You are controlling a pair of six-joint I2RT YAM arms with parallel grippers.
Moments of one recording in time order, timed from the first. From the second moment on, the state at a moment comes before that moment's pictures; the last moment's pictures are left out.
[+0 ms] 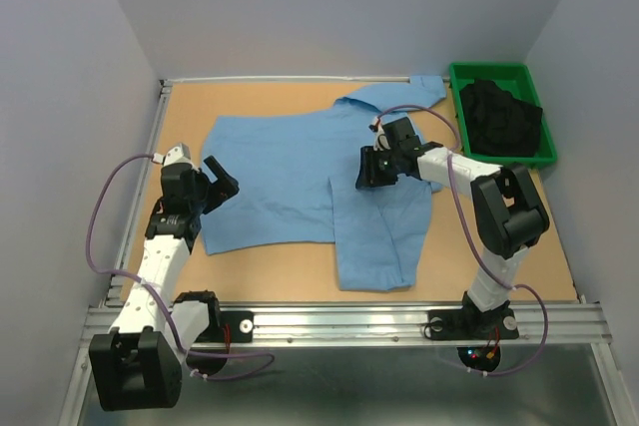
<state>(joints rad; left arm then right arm) 0.02 0.91 0.59 -0.28 0.05 -0.55 0.42 1.82 1.17 -0.28 -0.32 0.32</state>
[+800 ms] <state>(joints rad) 0.01 0.90 0.58 -0.22 0.00 -0.53 0.65 1.70 1.07 -0.25 -0.51 0.34</state>
